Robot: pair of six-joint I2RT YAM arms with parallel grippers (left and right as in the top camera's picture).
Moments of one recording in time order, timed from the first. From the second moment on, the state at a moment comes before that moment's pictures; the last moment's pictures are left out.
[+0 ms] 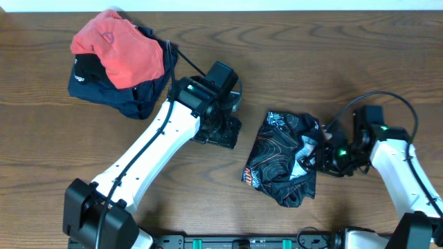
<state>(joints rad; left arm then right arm) -0.58 1.66 1.44 -1.22 0.25 -0.24 -0.08 1.40 0.79 -1.00 -0.55 0.01</state>
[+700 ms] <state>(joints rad) -0.58 1.66 1.44 -1.23 0.22 -0.23 0.40 1.40 0.76 -0.94 -0.30 0.19</state>
